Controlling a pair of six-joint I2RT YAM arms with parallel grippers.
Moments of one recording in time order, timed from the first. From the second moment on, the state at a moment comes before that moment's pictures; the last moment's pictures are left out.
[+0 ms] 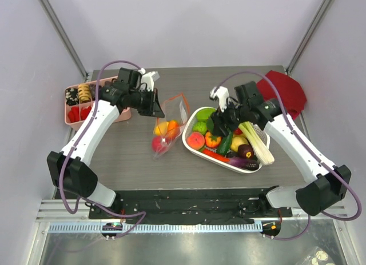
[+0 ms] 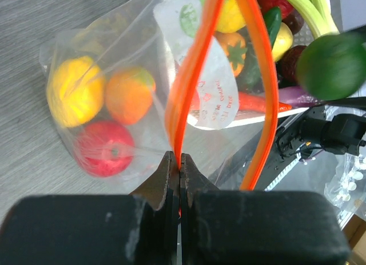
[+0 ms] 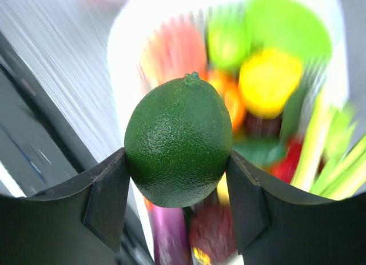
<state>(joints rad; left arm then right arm) -0.34 1.52 1.51 -0.87 0.52 -0.20 0.44 1.32 1.28 -0.89 -0.39 -0.36</state>
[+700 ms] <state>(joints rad) -0.33 1.51 1.51 -0.87 0.55 -0.21 0.71 1.58 1.49 -0.36 -0.50 -0.02</state>
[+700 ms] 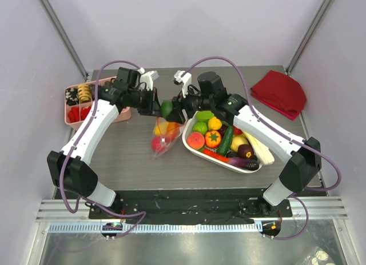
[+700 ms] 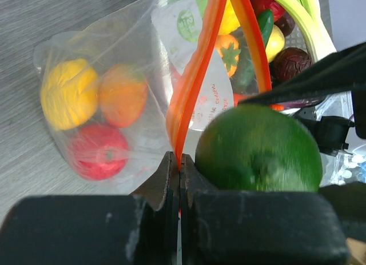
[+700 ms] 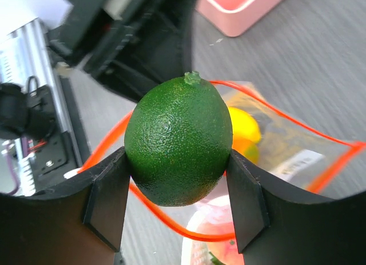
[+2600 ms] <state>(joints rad) -0.31 1.56 1.54 -0.87 0.58 -0.24 0.45 1.77 1.33 -0.44 -0.36 -1.17</state>
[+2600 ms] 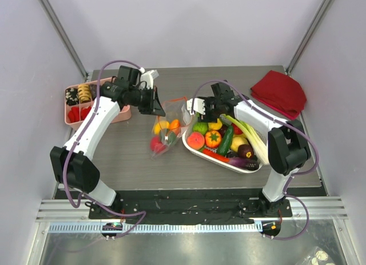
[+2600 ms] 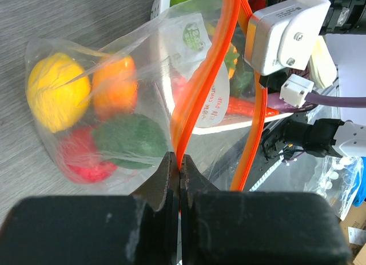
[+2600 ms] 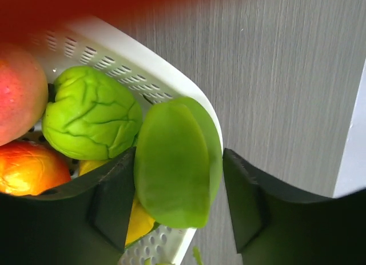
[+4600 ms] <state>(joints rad) -0.25 1.58 1.53 -0.87 0.66 -0.30 0.51 1.44 1.40 -0.29 -0.49 0.02</state>
